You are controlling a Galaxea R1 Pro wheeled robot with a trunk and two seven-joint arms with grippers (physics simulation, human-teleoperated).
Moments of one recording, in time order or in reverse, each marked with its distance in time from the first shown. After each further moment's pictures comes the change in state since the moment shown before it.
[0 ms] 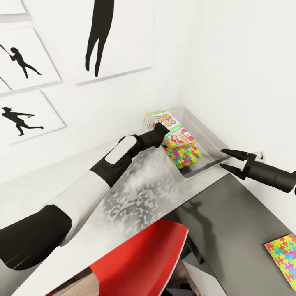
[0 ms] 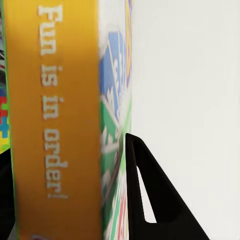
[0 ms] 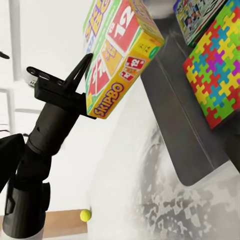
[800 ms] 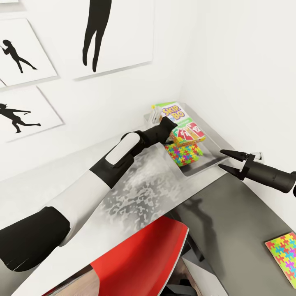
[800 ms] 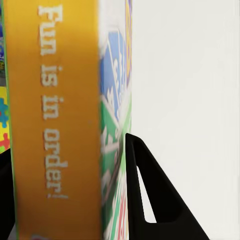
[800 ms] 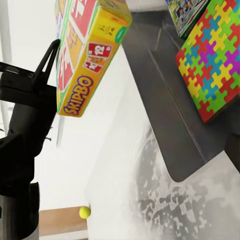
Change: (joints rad) left arm 0.000 0.000 -0.042 -0.116 0.004 -0.003 0.000; right arm 0.001 0.002 0.008 0.000 -0.001 0.000 0.000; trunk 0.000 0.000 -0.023
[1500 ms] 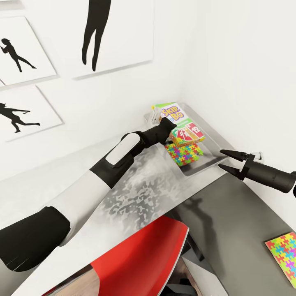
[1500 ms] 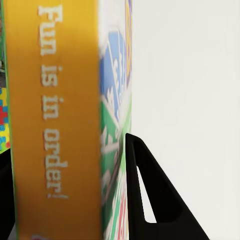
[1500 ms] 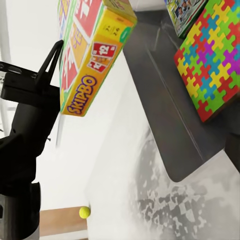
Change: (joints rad) left arm 0.000 0.000 -0.002 0.010 -0.001 -0.009 0.000; right arm 0.000 0.000 0.000 0.000 0.000 0.000 0.000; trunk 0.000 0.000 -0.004
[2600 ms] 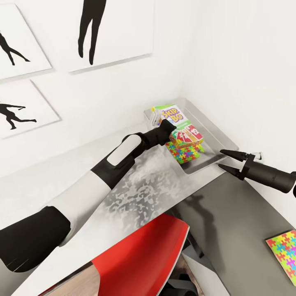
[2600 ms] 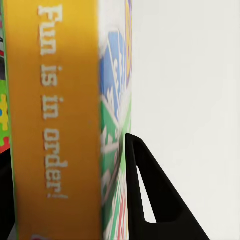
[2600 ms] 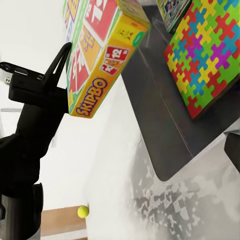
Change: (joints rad) left arm 0.000 0.000 -0.023 0.015 0.001 -0.019 0.002; right arm 0.000 0.001 -0.001 0.000 0.000 0.000 0.000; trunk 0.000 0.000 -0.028
